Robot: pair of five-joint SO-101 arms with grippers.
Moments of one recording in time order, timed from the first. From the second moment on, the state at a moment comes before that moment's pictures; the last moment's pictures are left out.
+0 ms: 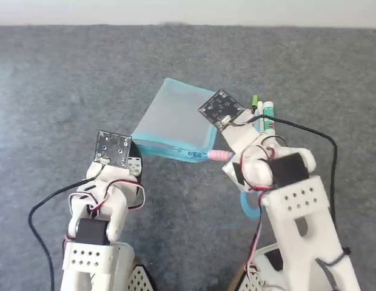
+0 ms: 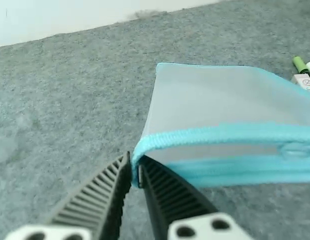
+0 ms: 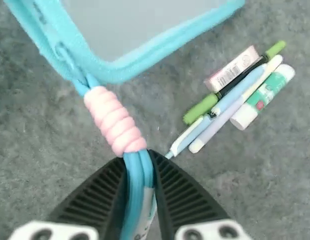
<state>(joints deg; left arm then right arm) -1.1 -81.9 84.0 43.0 -2.9 -21.5 -41.7 30.6 81.8 24.2</state>
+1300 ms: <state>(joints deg) 4.2 -81.9 84.0 44.9 -2.9 -39.0 -44.9 8.9 99.3 19.8</state>
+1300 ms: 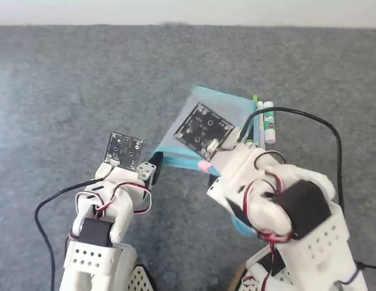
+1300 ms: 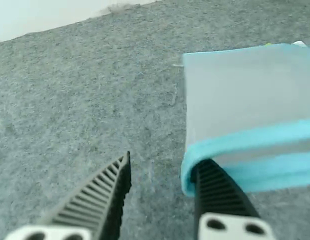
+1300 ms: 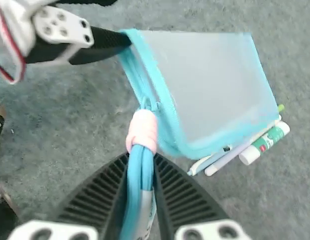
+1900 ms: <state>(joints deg) 12.3 -82.0 86.7 42.5 -3.5 -42.6 -53.5 11.5 99.8 20.3</state>
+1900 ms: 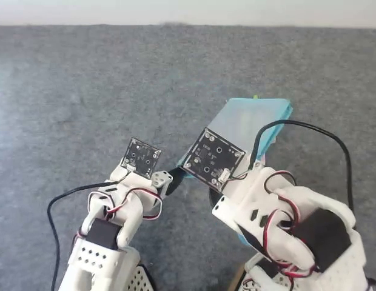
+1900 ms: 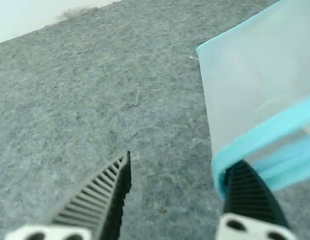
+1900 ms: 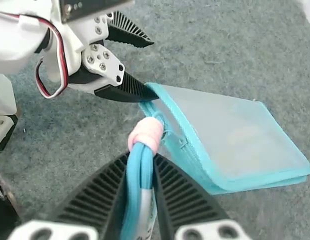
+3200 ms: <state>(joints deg) 1.3 -81.9 85.8 41.3 -3.6 -41.1 -60.7 21.2 95.3 21.7</state>
